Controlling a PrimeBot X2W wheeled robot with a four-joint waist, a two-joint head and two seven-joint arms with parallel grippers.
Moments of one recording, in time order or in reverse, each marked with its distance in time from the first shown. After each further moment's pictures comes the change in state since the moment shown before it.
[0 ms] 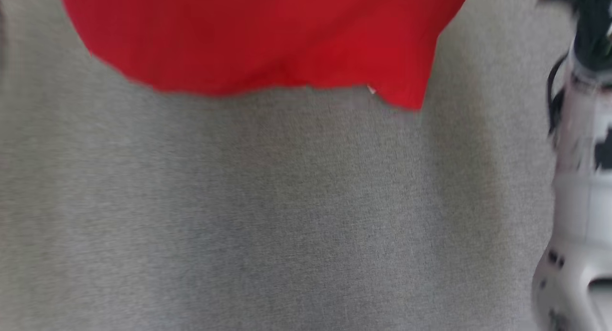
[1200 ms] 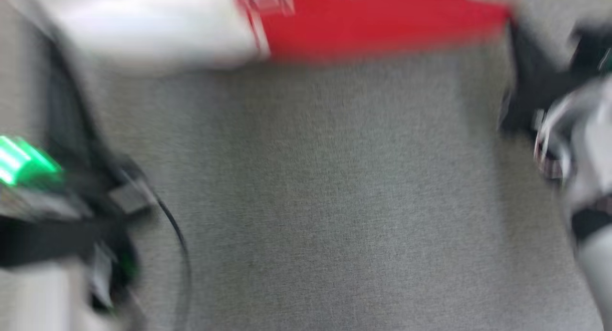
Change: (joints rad) left arm 0.751 -0.421 0.249 -0.261 0.276 -0.173 -0.227; right arm 0.157 -0.310 0.350 0.428 -0.135 0.002 -0.313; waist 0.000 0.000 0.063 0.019
